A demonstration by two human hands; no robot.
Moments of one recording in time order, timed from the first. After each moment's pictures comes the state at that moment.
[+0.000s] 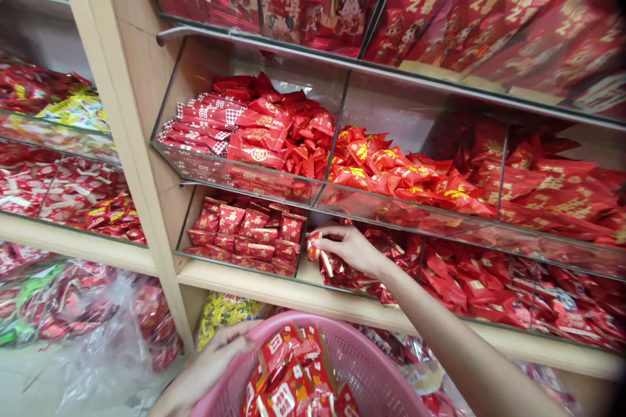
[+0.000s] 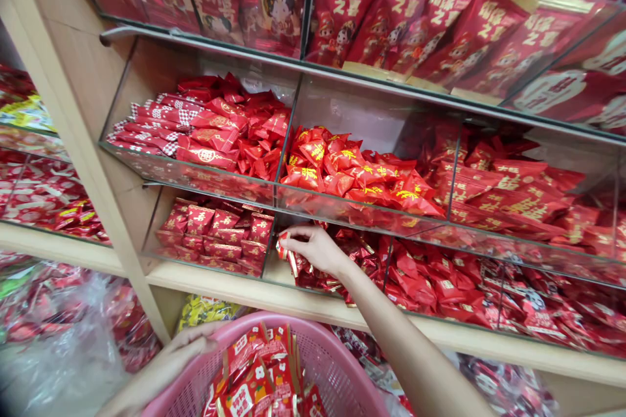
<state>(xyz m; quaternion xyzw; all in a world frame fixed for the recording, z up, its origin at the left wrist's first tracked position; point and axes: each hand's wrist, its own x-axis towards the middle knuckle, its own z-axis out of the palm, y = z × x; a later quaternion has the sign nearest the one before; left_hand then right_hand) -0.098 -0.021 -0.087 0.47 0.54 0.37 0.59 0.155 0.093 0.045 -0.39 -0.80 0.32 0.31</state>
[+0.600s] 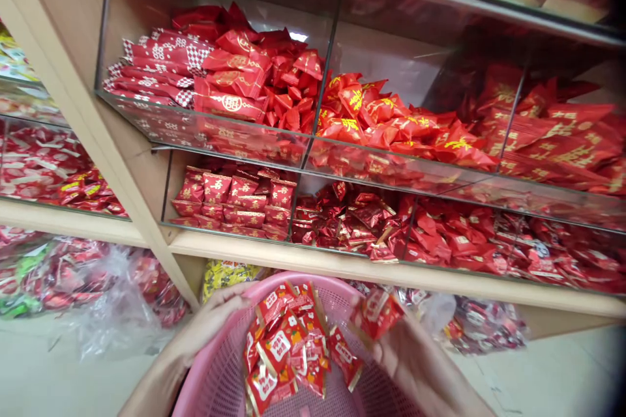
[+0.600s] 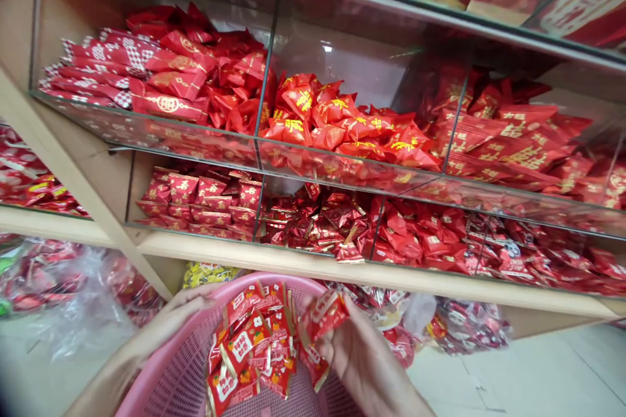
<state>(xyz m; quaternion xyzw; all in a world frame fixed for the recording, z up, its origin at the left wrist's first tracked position) -0.094 -0.020 -0.076 0.48 0.51 0.35 0.63 0.194 -0.085 -0.011 -0.36 -0.23 0.74 0.52</state>
